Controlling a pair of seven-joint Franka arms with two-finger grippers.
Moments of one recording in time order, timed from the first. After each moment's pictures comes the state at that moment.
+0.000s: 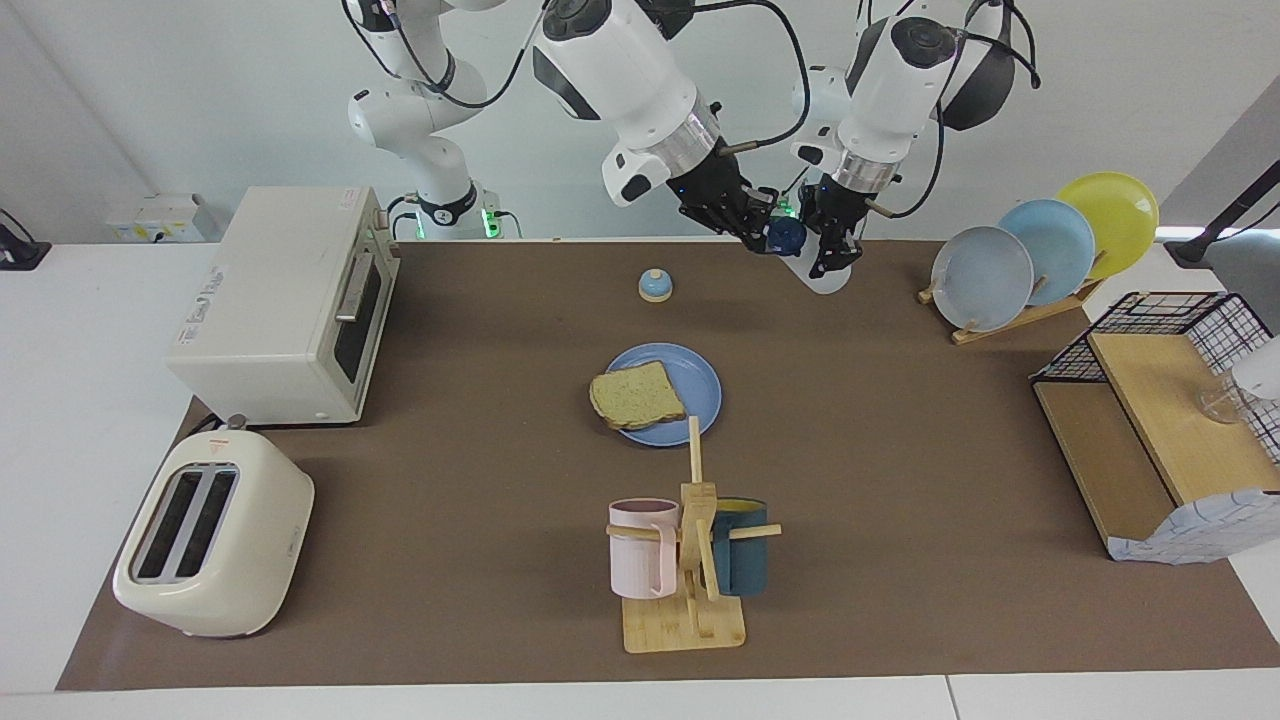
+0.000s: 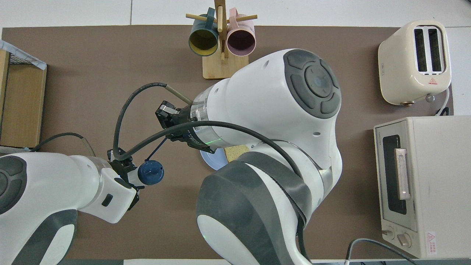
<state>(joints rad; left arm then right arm) -0.65 -0.40 0.19 -2.29 -0.03 1.92 0.96 0.56 0.26 0.10 -1.39 0.51 1.97 1.03</state>
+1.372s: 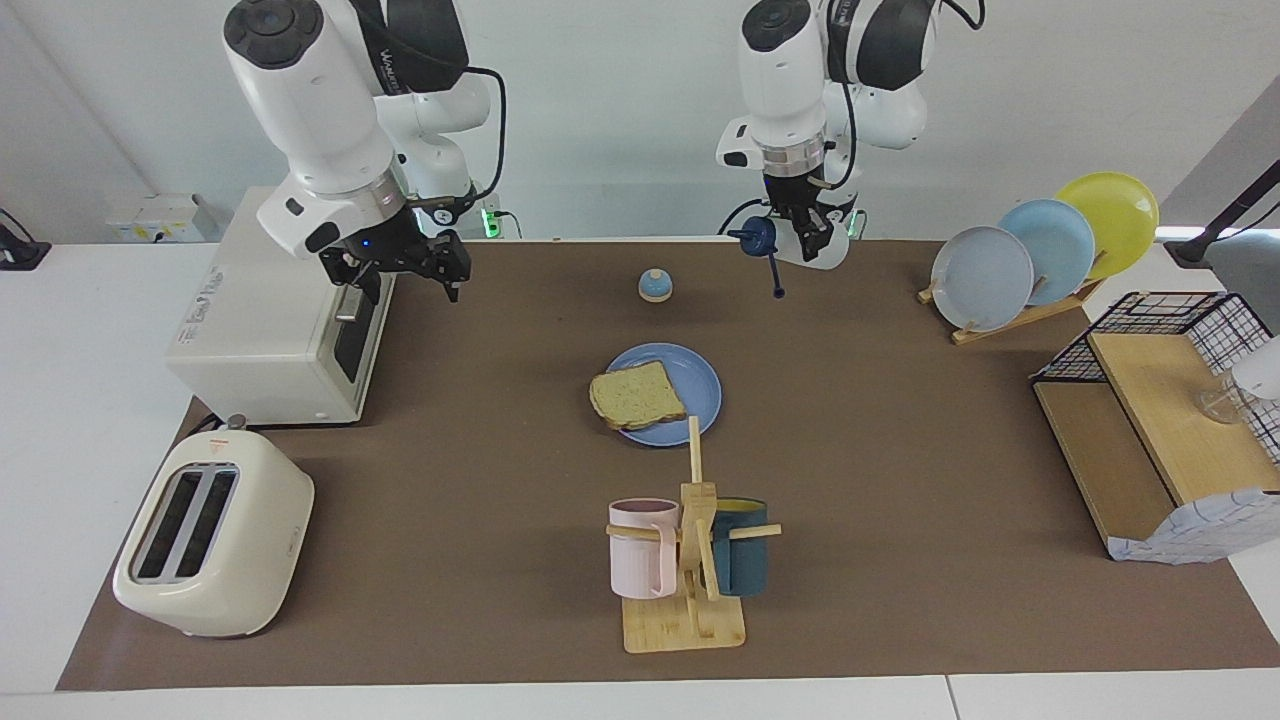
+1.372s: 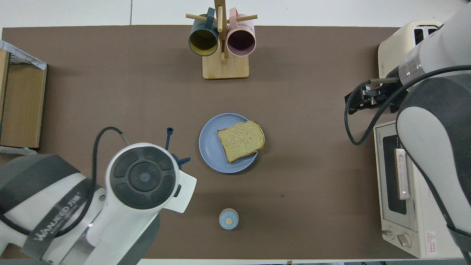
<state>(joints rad) -0.65 -0.12 -0.06 -1.91 0.29 1.52 0.54 0.10 0.11 0.07 -1.48 0.01 1.49 0.16</state>
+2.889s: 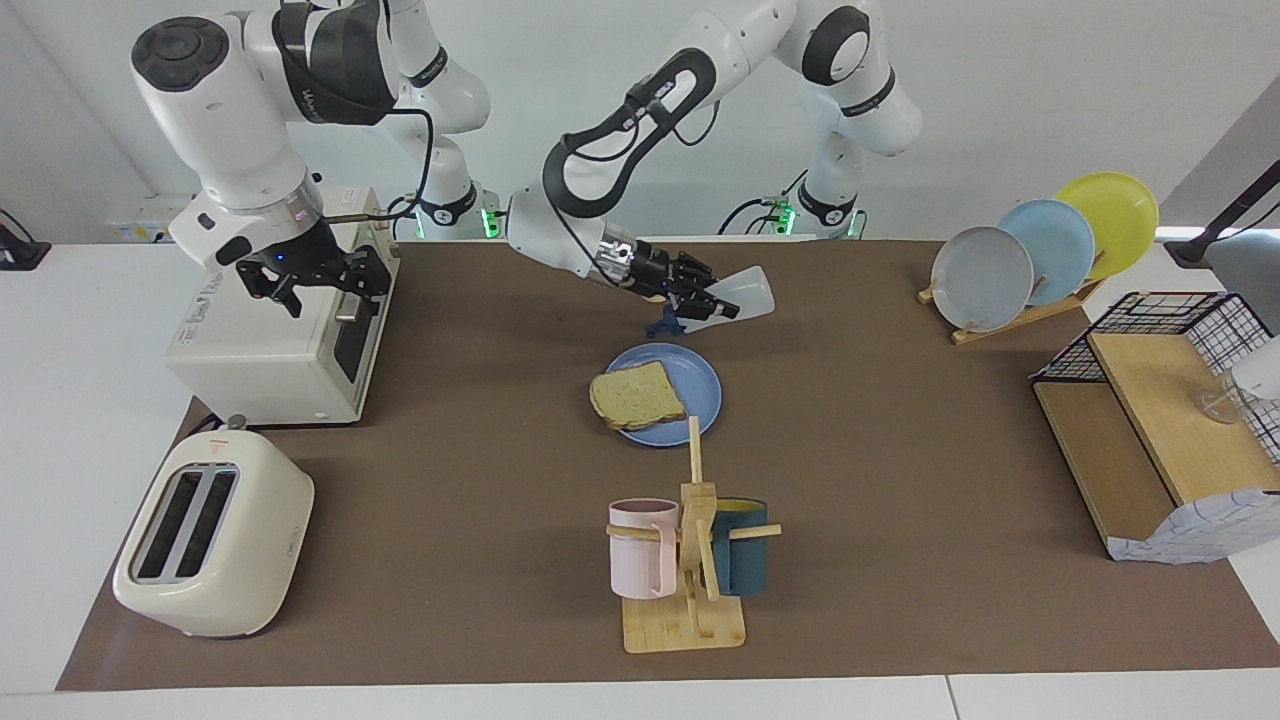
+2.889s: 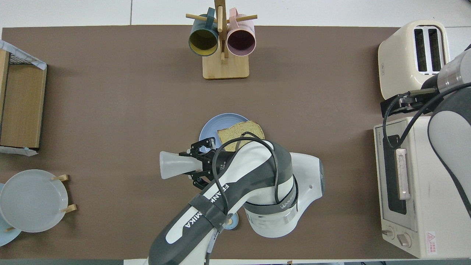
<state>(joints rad) -1.01 0.66 -0.10 -1.47 1.01 1.09 0.47 0.03 0.03 0.00 -1.66 -0.04 1.63 0.00</state>
